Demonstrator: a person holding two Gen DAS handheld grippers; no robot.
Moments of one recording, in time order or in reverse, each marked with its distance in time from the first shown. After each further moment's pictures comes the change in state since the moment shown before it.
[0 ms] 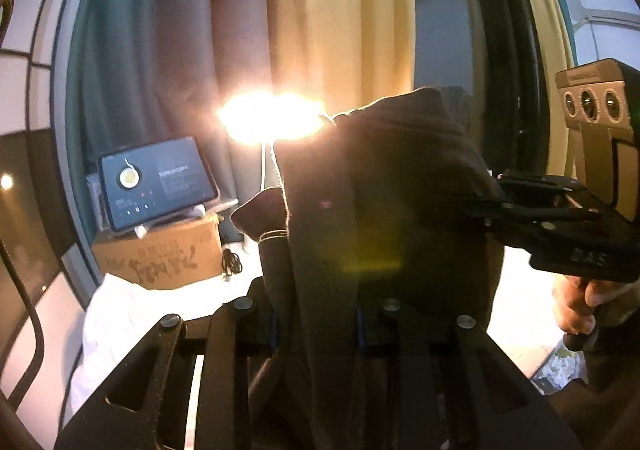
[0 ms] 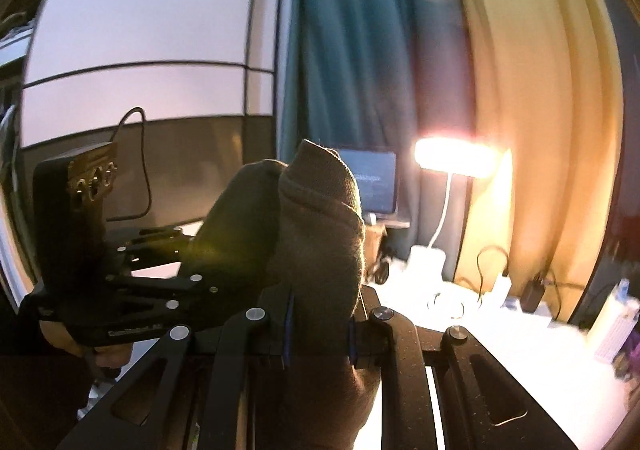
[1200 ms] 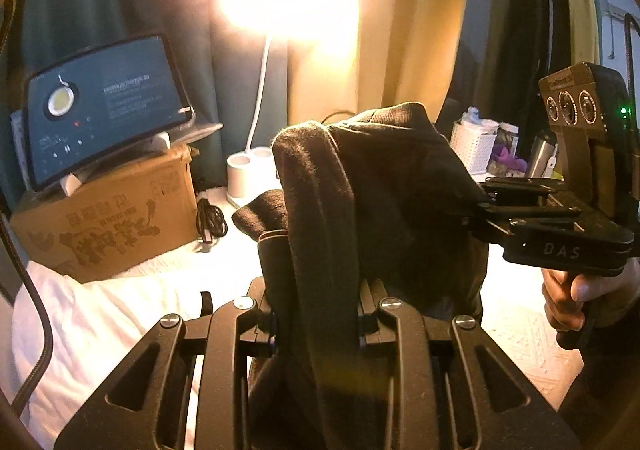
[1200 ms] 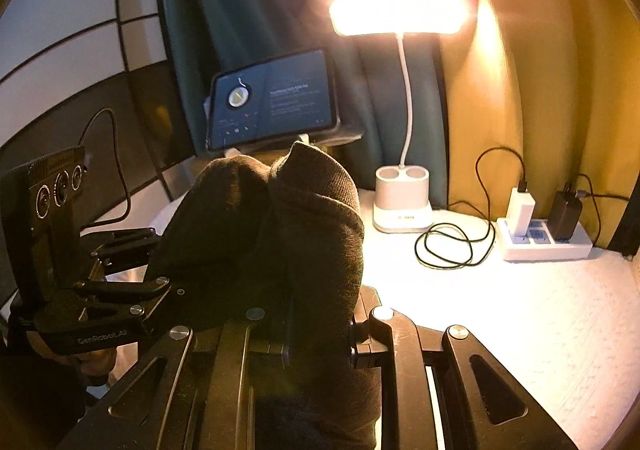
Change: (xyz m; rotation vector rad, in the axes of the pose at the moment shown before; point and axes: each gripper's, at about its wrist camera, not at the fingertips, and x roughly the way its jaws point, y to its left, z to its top) left arm 0.152 0.061 -0.017 -0.046 0.249 -0.104; right arm 0.155 -0.108 -0.040 0.224 0.210 -0.038
